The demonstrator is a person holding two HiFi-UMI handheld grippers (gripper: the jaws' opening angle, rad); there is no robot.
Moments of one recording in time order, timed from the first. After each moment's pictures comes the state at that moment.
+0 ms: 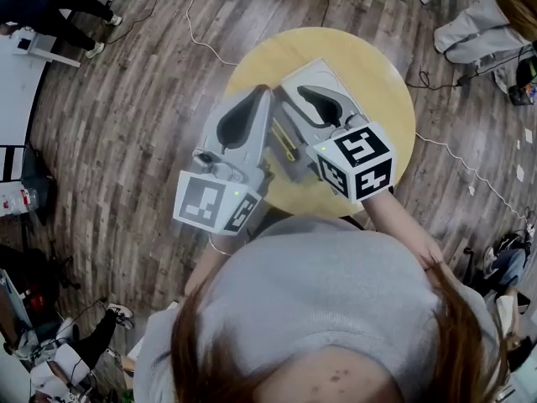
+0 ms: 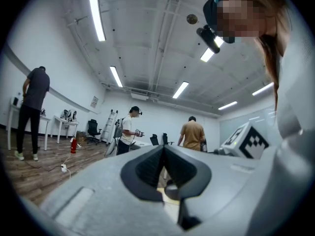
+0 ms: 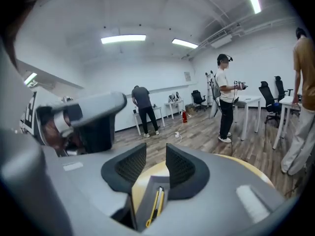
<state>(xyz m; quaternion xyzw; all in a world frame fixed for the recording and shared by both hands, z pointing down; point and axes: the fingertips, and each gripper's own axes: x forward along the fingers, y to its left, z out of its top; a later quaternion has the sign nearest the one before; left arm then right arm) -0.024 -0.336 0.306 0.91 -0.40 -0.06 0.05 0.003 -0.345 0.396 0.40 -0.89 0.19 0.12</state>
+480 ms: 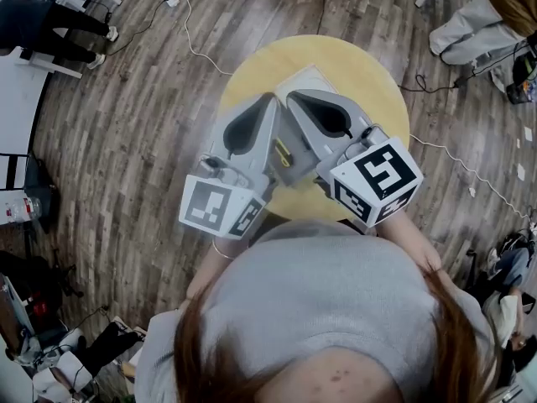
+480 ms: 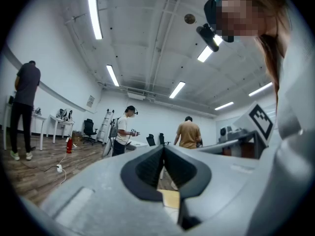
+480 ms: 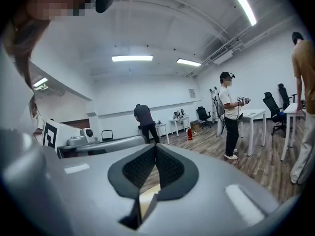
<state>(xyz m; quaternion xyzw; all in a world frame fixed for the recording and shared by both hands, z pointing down) 0.002 -0.327 0.303 0.92 -0.38 -0.06 0.05 0.021 -0.327 0.318 0.39 -0.91 0.12 0.03</state>
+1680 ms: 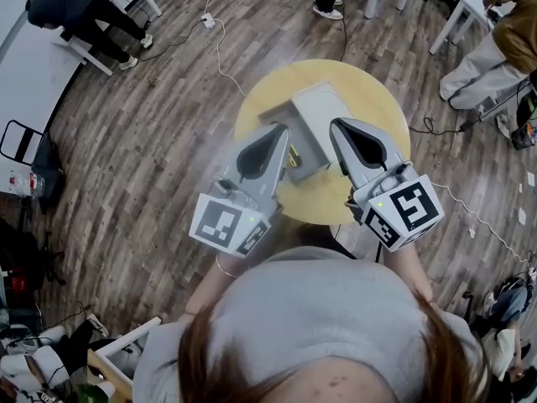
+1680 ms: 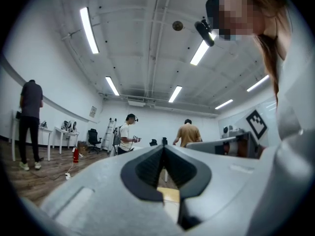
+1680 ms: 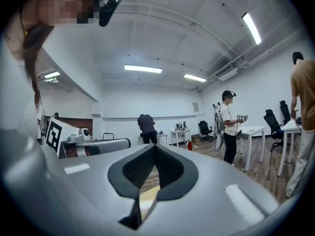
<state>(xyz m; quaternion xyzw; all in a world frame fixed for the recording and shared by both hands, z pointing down) -0.012 -0.223 0.284 0.91 -0.40 -0.07 0.00 0.056 -0.229 0.289 0.39 -0.92 0.04 -0.01</state>
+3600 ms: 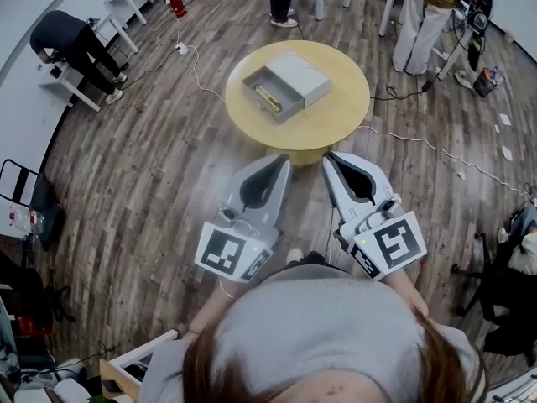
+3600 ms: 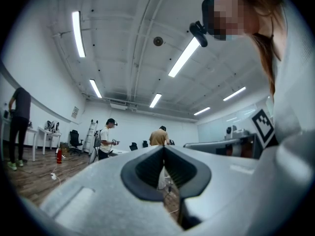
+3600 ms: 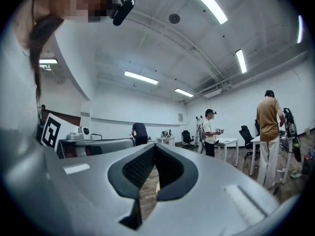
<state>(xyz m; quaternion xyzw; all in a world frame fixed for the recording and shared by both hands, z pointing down) -0.031 0.078 0.252 0.95 -0.31 -0.08 -0.02 0.023 0.089 0.255 0.50 -0.87 0.00 -0.03</state>
